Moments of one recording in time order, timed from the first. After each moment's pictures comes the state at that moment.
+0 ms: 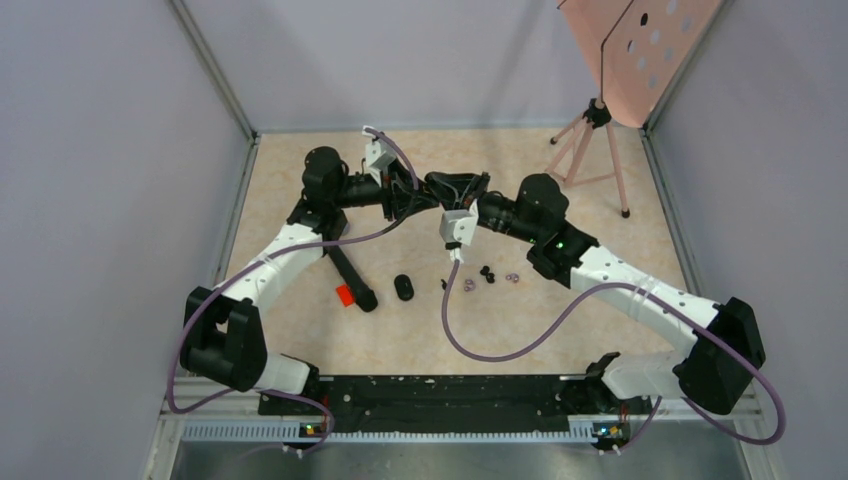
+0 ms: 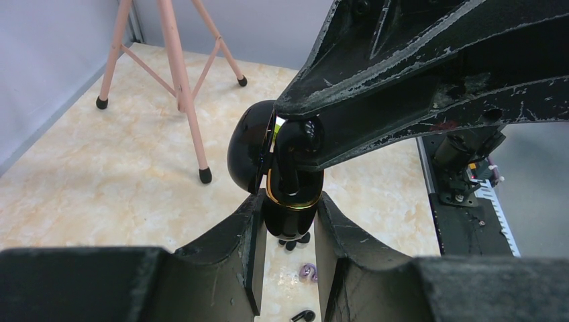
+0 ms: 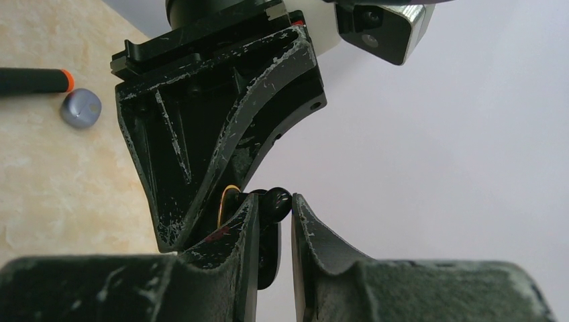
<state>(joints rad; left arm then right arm) -0.34 1.42 1.03 0.45 1.11 -0.15 0.76 1.27 1.01 0.33 -0.43 -1.13</state>
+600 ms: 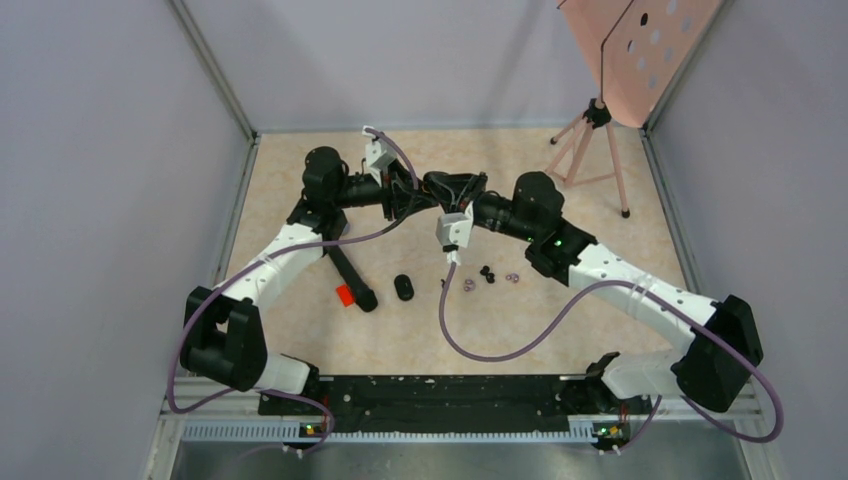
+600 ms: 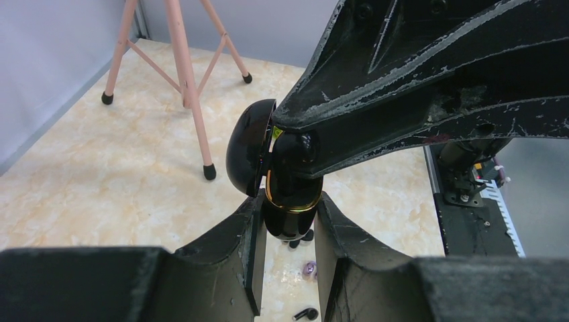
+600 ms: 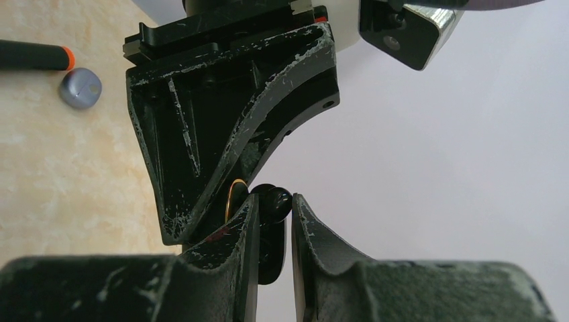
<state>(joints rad) -0.34 1.42 1.03 0.44 1.10 -0.14 0.76 1.28 1.01 0.29 -0.43 -1.21</state>
